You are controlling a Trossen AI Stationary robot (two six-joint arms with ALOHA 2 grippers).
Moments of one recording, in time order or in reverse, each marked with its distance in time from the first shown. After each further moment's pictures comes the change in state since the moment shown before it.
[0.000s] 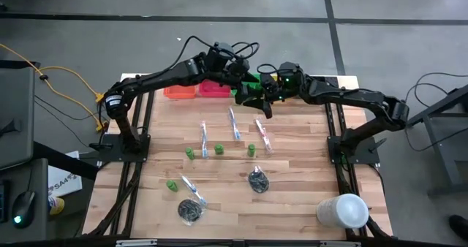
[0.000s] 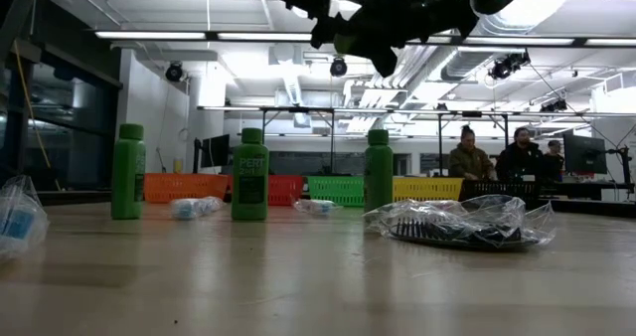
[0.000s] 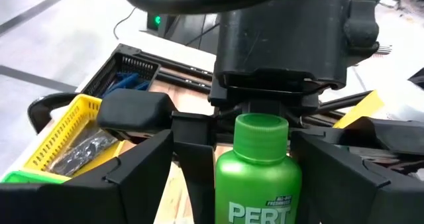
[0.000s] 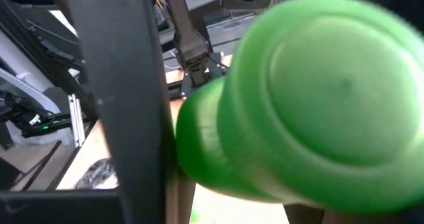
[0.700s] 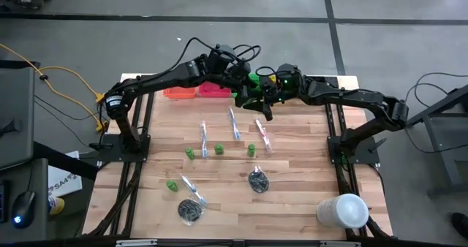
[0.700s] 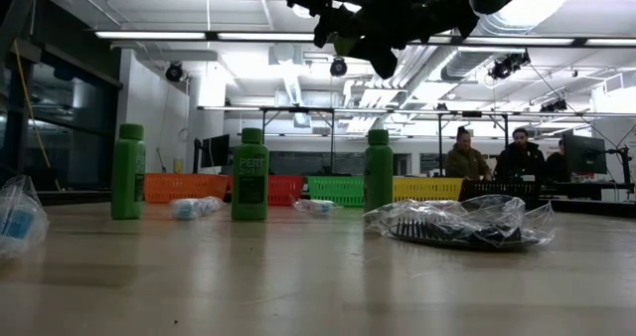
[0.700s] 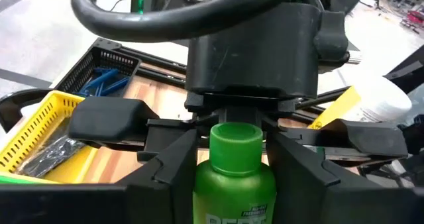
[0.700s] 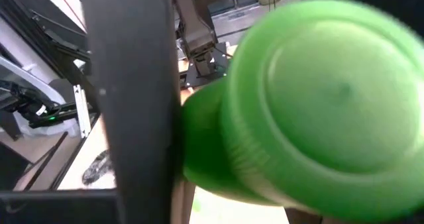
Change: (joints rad) left arm -0.032 0.000 0.000 -0.005 0.059 -0.025; right arm 0.003 0.000 0.000 -0.032 -0.008 -0.005
